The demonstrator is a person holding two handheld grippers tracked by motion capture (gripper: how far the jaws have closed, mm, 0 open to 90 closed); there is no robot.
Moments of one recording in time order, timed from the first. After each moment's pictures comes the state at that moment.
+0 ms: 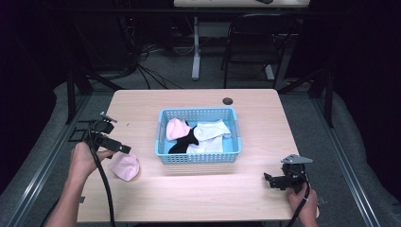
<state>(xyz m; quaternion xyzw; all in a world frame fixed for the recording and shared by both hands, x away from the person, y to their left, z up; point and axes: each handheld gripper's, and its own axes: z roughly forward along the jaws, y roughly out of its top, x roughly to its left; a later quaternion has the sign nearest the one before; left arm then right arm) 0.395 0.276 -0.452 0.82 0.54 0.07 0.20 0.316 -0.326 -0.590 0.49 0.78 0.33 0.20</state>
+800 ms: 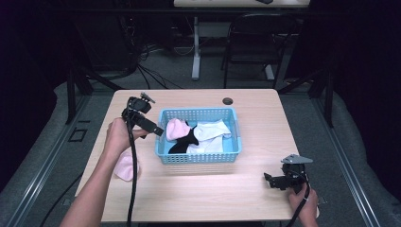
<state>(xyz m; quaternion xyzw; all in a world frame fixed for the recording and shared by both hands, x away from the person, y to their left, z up) 0.441 0.168 -0.415 0.86 0.45 0.08 0.21 0.316 -0.326 -0.590 0.49 0.78 0.33 0.20</state>
